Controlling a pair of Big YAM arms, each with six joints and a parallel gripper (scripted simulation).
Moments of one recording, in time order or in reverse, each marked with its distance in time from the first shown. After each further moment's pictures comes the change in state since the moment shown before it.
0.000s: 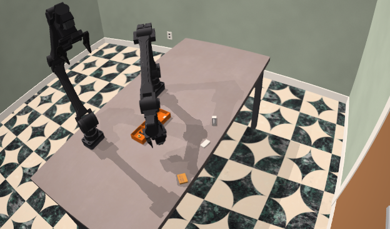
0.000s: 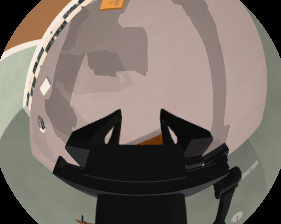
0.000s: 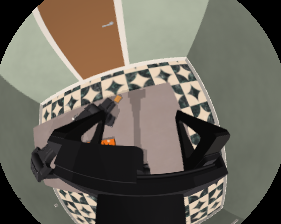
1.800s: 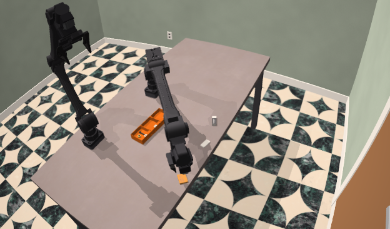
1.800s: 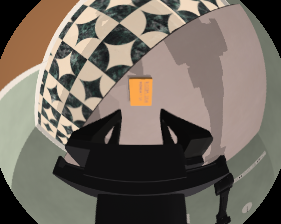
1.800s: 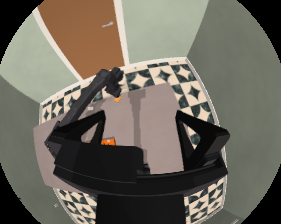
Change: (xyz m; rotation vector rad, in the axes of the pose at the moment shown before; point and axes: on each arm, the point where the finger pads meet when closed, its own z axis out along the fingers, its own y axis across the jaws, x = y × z) left arm -0.191 0.044 0.005 -0.006 0.033 0.149; right arm 0.000 0.000 0.000 0.000 0.000 0.000
